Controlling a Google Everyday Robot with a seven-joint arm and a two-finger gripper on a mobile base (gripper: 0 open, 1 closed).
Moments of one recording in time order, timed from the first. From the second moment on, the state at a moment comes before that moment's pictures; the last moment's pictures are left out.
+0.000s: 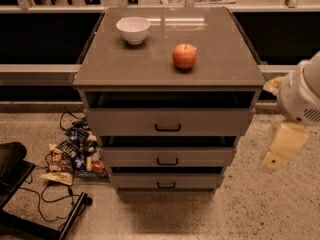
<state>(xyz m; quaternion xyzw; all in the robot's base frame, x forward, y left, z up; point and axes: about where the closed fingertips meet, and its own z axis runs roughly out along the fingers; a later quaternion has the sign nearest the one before) 0.419 -0.216 0.888 -0.58 0.79 -0.01 0.17</state>
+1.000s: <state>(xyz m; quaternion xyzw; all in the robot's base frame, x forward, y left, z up) 0.389 -0.219 0.689 -0.57 0.81 0.04 0.15</state>
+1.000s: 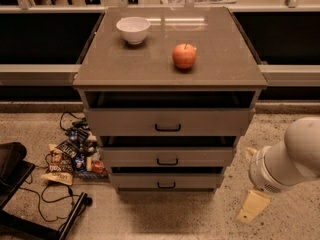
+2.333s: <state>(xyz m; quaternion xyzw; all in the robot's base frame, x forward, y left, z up) 0.416 -0.196 0.498 -0.56 0.82 0.04 0.08</state>
